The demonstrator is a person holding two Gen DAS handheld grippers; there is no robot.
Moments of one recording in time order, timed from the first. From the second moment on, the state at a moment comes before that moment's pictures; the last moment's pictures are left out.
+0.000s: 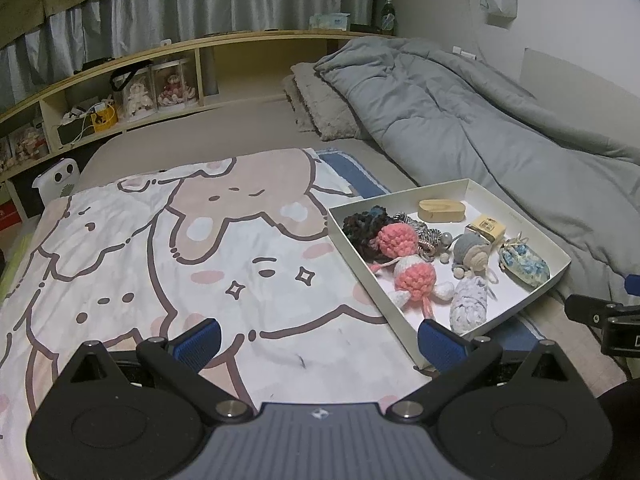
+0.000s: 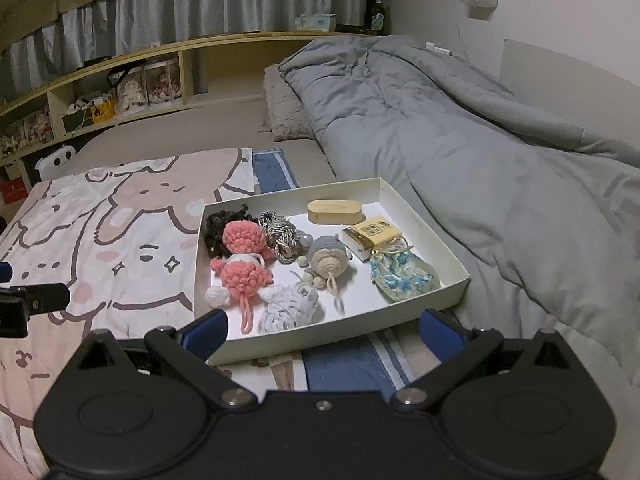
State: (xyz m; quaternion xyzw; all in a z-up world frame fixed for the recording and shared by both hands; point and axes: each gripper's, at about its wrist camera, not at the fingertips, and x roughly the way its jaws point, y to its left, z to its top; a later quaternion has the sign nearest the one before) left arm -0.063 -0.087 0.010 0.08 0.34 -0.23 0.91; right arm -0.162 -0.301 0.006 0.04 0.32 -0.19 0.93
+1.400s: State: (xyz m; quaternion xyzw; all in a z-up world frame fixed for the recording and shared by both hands) left arm -0.064 -0.085 0.008 0.08 0.34 -0.22 0.91; right arm -0.159 -0.300 0.005 0.05 0.33 -0.19 0.92
